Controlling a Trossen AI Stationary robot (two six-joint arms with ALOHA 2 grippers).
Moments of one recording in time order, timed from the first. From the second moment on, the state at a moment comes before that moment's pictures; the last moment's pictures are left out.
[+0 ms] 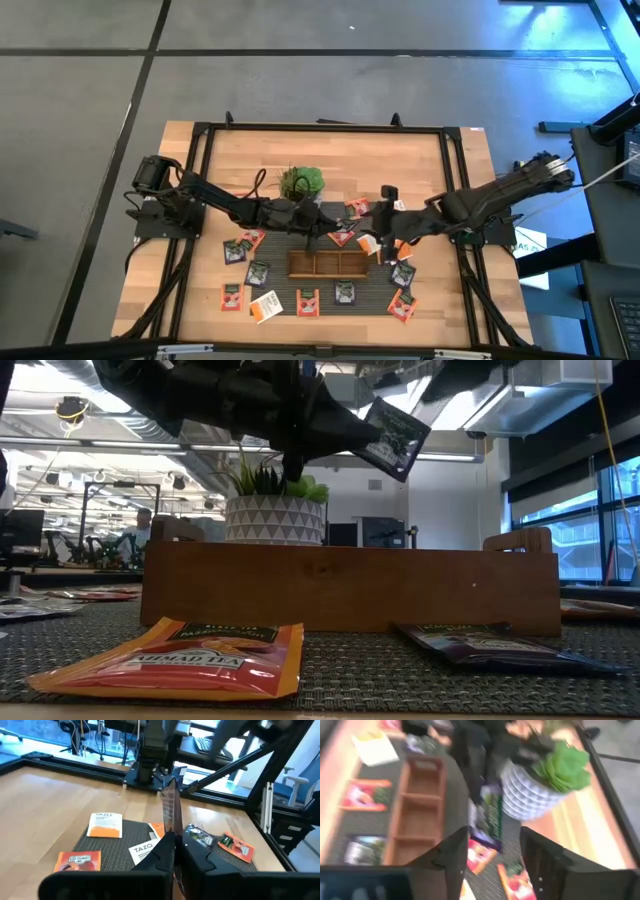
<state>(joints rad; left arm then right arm) -0.14 1.70 0.80 0.72 -0.16 -0.25 0.38 1.28 1.07 -0.53 0.42 0.13</state>
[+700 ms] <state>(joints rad) -0.17 1.70 0.80 0.81 -0.14 -0.08 0.33 1.32 1.07 -0.48 0.33 0.18</state>
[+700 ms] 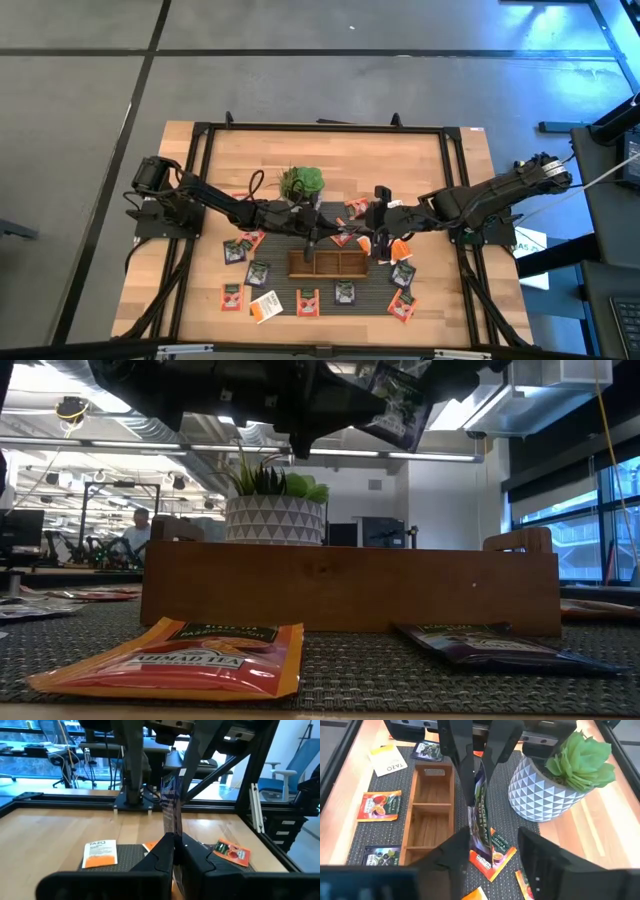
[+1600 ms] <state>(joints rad) -0.18 1.50 0.80 0.43 -0.12 -0.16 0.33 1.29 1.07 -0.53 0.30 0.22</state>
